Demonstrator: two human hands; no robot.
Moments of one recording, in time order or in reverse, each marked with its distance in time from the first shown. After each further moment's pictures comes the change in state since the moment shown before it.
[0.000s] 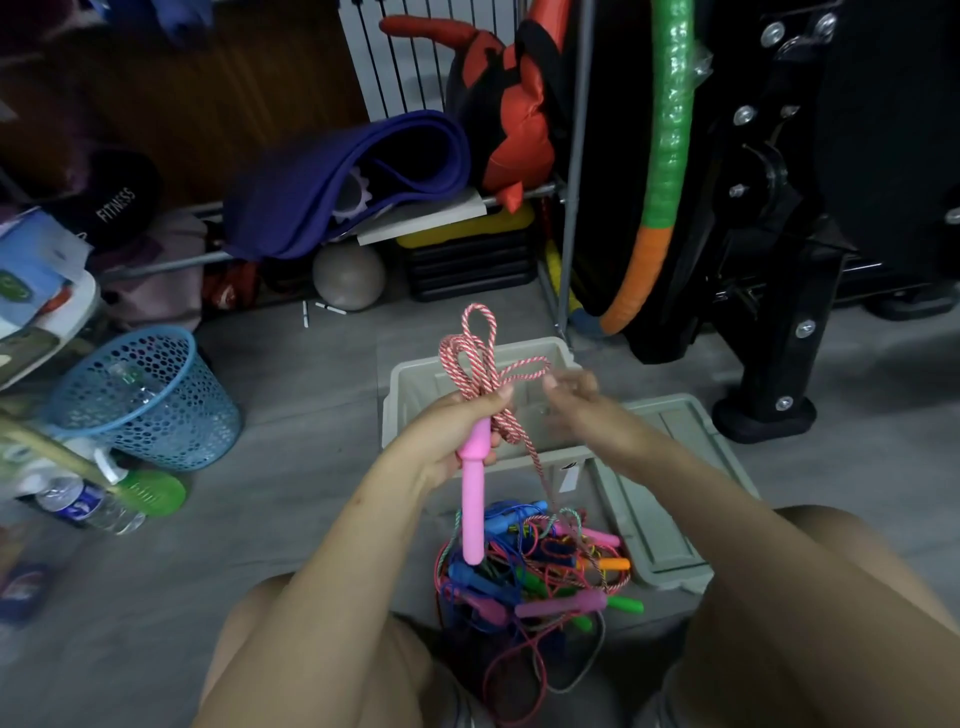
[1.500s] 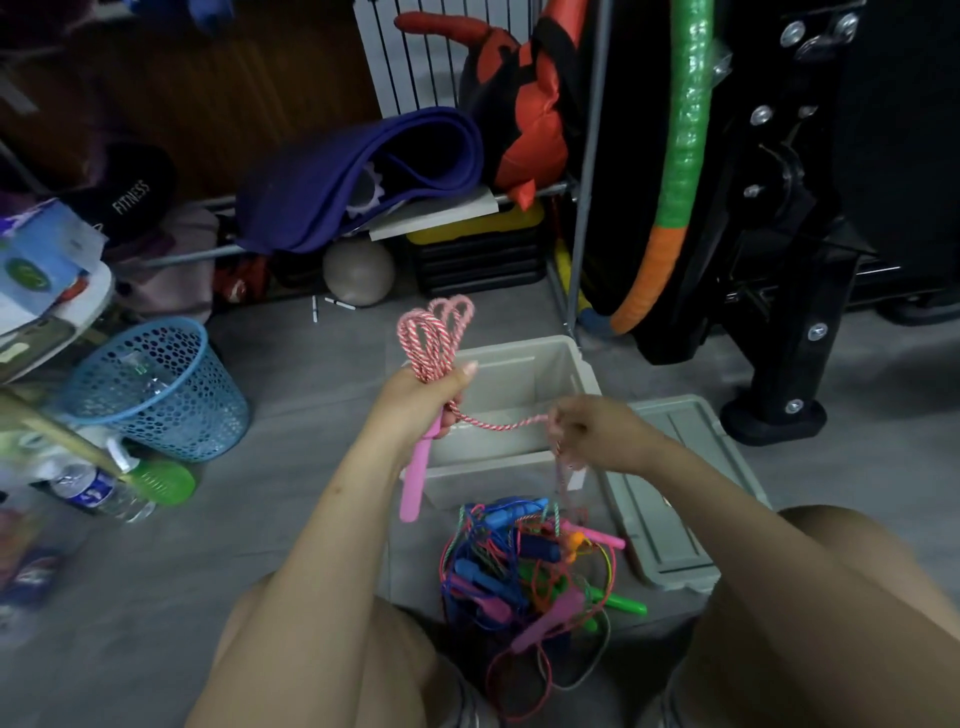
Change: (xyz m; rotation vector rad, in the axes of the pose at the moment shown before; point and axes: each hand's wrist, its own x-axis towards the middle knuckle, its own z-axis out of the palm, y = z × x) left_hand -0.008 0.013 -0.032 0.183 0.320 0.228; right_hand 0.005 0.013 -0.004 -0.551 -0.104 -0.201
